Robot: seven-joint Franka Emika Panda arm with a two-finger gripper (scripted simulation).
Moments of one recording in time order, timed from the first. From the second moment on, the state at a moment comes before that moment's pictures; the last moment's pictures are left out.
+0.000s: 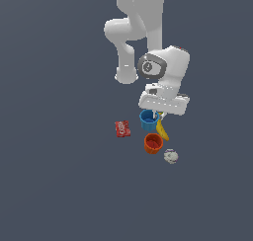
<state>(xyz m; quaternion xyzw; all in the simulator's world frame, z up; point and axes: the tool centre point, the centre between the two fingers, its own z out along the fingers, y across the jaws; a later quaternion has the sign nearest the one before) -0.057 0.146 0.134 0.98 -0.06 0.18 0.07</state>
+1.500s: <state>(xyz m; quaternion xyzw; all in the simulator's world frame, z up) -0.003 0.217 0.351 0.98 -0.06 0.18 0.06</state>
